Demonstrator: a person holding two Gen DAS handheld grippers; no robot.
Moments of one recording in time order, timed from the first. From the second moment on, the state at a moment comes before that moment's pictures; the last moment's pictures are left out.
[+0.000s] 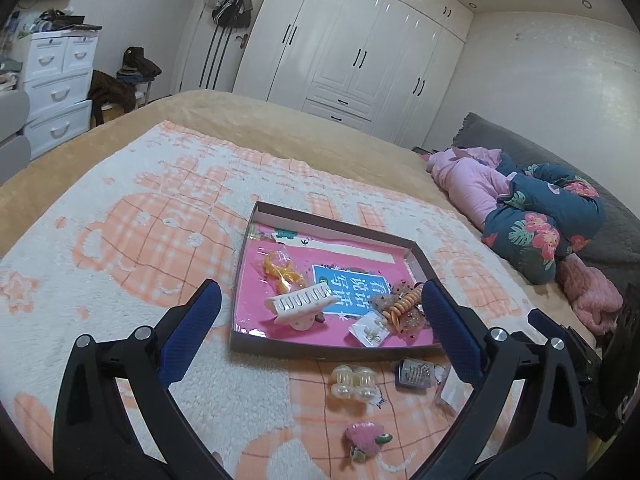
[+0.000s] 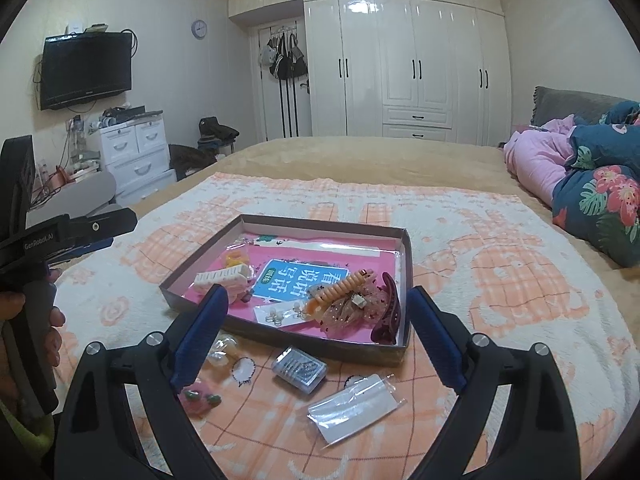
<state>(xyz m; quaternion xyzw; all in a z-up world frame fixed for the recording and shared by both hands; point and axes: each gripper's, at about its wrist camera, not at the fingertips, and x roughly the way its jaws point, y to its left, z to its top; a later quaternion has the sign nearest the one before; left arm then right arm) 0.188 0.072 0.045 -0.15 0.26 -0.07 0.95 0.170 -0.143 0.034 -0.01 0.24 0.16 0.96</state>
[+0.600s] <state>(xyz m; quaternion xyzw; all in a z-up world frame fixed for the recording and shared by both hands) 0.153 0.058 0.047 -0.12 0.26 -0.07 0.96 0.132 -0.162 0.033 -0.02 0.25 0.17 0.95</state>
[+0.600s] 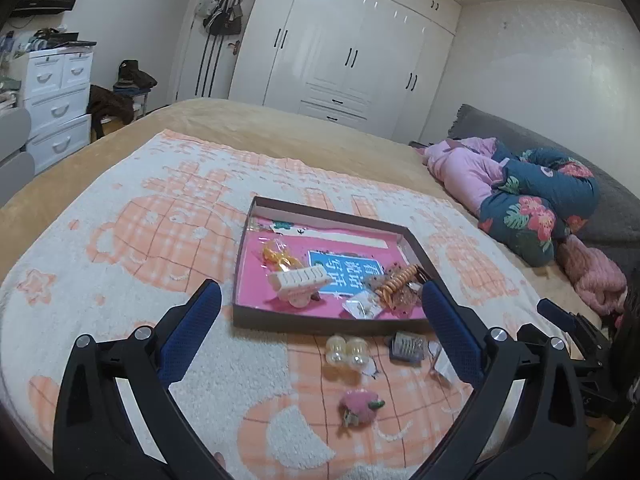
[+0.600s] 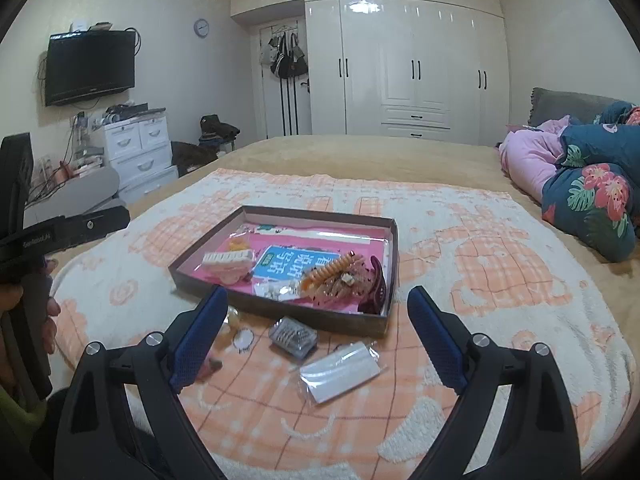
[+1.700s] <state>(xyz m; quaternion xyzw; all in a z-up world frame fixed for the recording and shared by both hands) 0.146 0.009 -0.020 -0.05 0.37 -0.12 0.92 0.142 -0.179 -0.045 -0.05 0.33 0.17 0.93</state>
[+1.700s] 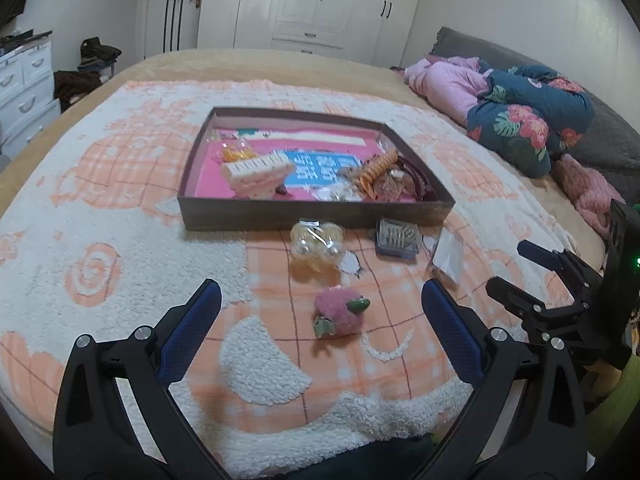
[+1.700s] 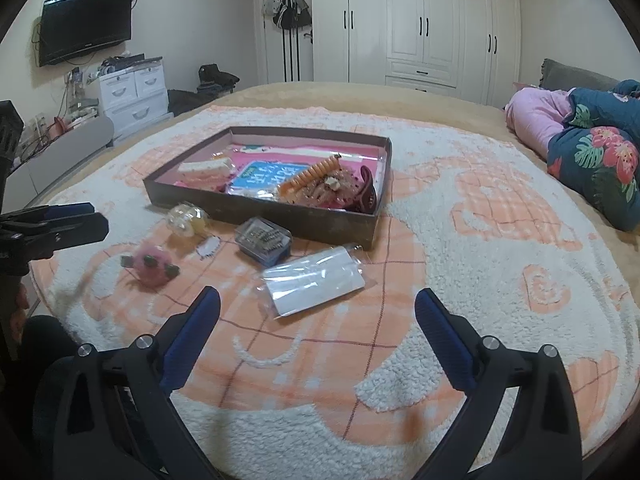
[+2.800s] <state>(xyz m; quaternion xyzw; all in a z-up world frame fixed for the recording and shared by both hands) 0.178 -0.003 -0.069 -0.06 0.45 -0.15 0.88 0.216 -0.147 -0.086 -0.10 0.40 0.18 0.89</state>
